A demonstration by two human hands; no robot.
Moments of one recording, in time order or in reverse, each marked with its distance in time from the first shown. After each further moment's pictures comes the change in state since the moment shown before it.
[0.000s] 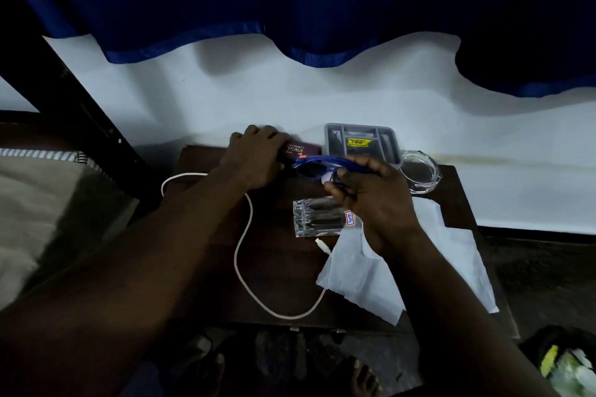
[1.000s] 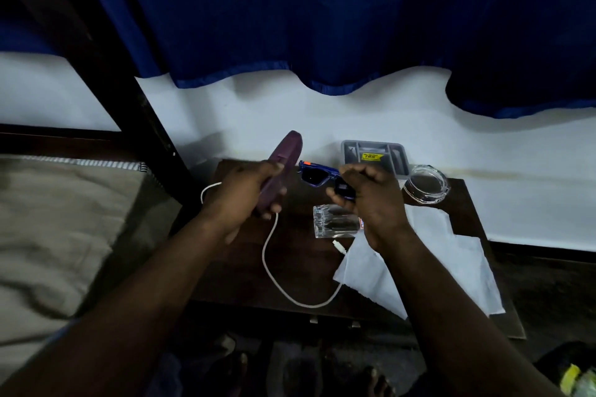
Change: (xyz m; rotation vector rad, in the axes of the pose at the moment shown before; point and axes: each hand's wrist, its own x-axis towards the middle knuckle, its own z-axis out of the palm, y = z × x) left_hand -0.131 0.022 -0.080 -1.490 0.056 -0.494; right_hand -0.023 -0.005 0.022 -0.069 -0.044 -0.041
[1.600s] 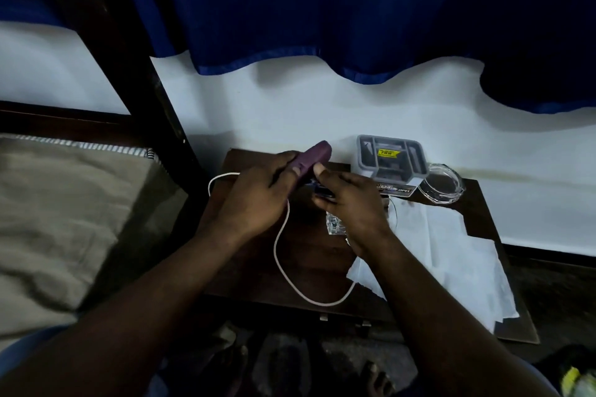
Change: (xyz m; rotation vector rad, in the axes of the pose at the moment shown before) left_hand 0.001 -0.019 -0.010 0.561 0.073 0.504; right_hand -0.009 0.030 0.045 -0.146 -0.115 0.015
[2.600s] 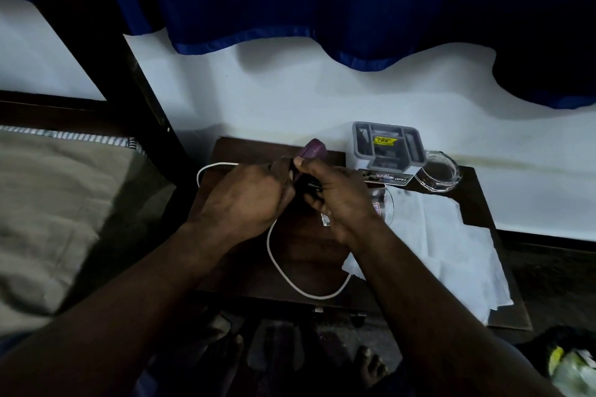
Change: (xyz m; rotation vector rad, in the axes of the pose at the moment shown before) left_hand -0.002 -0.001 -0.004 0.608 -0.093 0.446; right_hand 0.004 -0.005 0.018 0.075 0.041 0.174
